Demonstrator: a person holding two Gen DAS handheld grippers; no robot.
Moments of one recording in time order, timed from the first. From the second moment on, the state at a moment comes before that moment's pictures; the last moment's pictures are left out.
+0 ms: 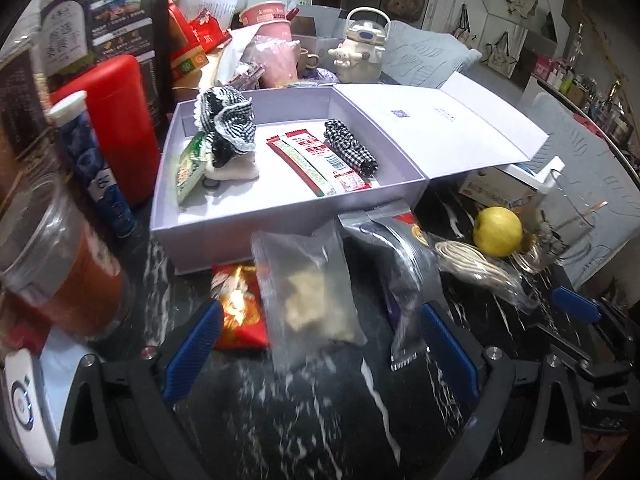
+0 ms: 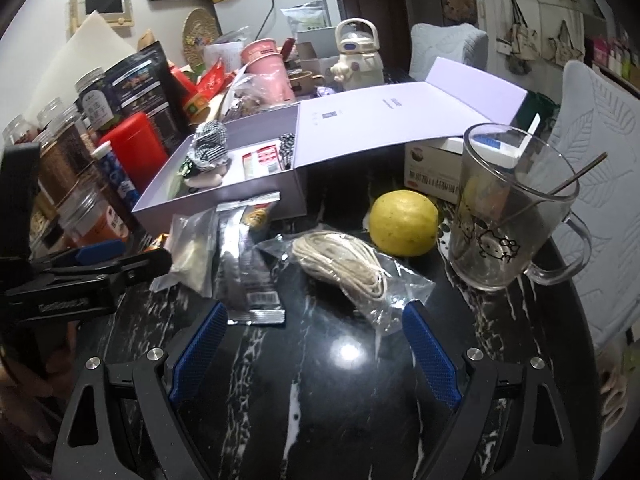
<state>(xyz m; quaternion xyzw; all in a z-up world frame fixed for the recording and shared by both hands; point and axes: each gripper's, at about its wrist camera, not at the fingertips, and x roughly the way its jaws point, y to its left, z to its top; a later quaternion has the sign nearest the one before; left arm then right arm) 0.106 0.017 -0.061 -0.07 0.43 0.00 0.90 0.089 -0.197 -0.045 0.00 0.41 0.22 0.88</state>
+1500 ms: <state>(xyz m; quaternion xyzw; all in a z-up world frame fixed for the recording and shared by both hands) 0.108 0.003 -0.099 -0.05 0.47 -0.03 0.88 0.145 -0.184 -0.082 -0.04 0.41 0.24 0.88</state>
